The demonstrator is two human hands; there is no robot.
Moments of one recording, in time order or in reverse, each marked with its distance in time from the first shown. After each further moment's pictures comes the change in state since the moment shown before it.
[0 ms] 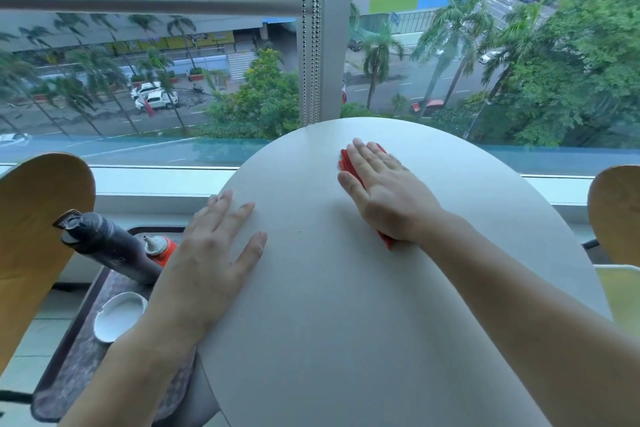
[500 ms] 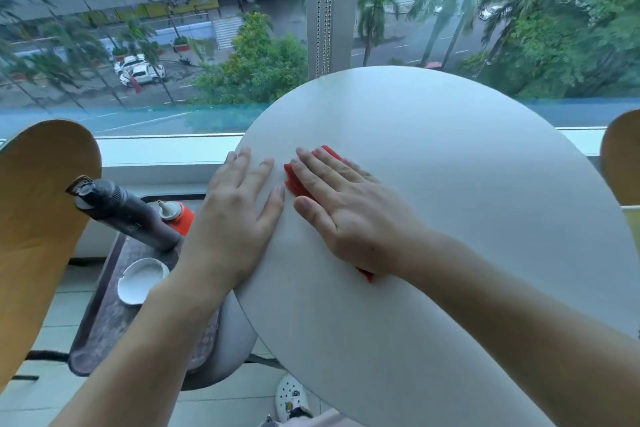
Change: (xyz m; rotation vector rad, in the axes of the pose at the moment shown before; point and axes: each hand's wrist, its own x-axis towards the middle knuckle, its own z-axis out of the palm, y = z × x) left_hand -0.002 -0.011 0.004 0.007 -0.009 0.053; right_hand -0.069 -0.098 0.029 -0.006 -0.071 -0.214
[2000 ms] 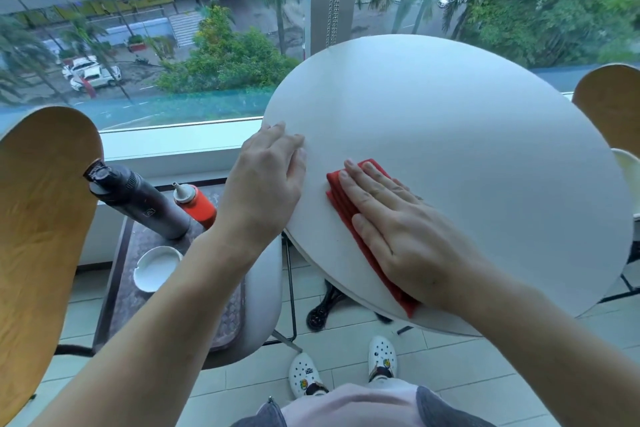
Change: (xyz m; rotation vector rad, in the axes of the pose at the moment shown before) left_hand -0.011 -0.022 -0.017 -0.124 -0.026 0.117; right_hand -0.080 -0.071 0.024 0.081 0.073 0.193
